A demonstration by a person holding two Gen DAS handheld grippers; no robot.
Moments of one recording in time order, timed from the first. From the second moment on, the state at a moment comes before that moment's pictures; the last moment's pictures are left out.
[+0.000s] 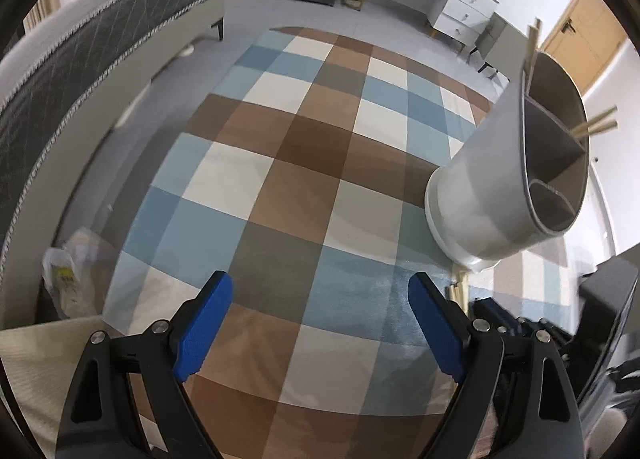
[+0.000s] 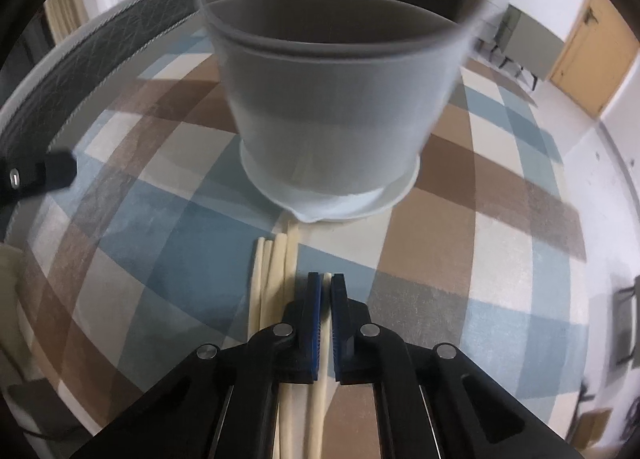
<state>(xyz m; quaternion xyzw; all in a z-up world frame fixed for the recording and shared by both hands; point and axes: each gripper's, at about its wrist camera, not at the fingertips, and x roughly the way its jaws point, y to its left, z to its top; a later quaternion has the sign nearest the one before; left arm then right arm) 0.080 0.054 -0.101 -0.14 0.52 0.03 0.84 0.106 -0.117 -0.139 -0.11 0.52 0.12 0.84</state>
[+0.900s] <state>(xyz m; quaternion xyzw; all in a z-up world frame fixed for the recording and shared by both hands) 0.061 -0.034 -0.132 -0.07 0.57 -0.02 0.82 0.077 -0.266 -0.061 0.28 0.41 0.09 0.86</state>
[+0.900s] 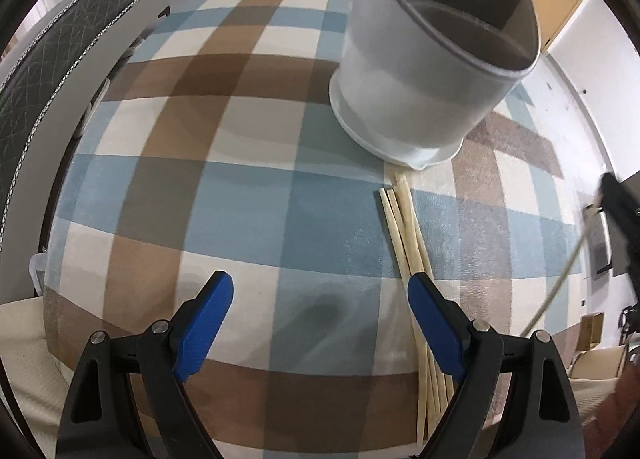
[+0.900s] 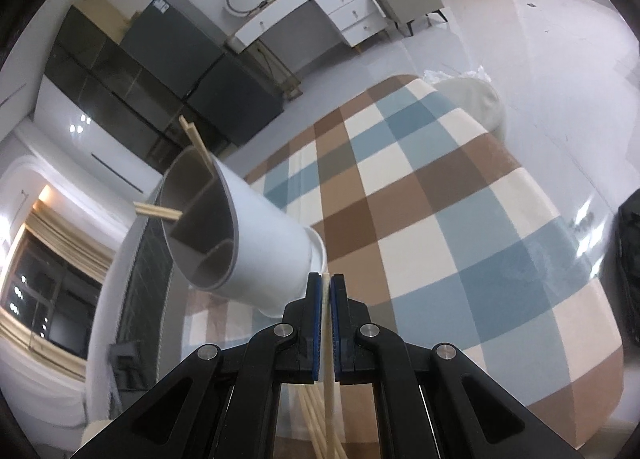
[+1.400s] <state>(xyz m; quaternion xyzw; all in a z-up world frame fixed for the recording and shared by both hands) 0.076 -0.050 -0.148 -0.05 0.60 0.01 0.80 0.075 -0.261 -0.045 0.25 0.38 0.10 0.88</state>
